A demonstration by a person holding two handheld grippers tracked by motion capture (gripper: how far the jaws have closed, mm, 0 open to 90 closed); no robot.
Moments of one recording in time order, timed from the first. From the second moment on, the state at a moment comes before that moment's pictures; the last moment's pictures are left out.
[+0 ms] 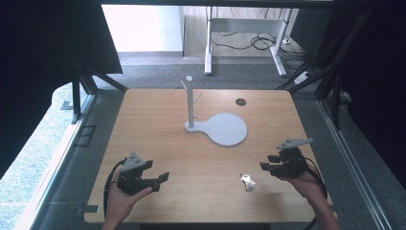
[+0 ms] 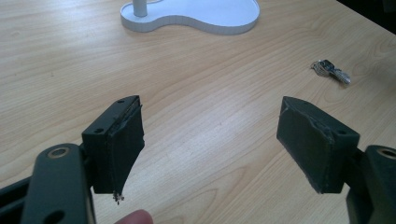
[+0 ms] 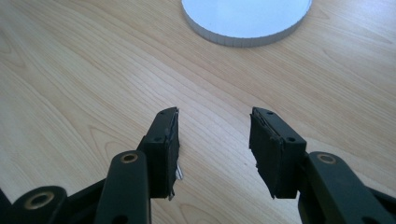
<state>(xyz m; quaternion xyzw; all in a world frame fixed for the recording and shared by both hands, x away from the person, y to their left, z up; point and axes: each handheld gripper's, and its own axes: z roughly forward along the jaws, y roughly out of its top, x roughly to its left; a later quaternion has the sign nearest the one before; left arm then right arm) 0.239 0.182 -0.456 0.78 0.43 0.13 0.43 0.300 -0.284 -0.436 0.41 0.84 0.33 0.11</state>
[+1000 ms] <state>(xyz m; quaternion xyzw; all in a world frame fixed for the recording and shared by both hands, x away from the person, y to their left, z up) 0.238 0.177 -0.471 0.80 0.43 0.12 0.40 0.331 -0.216 -0.471 0.38 0.90 0.20 0.04</state>
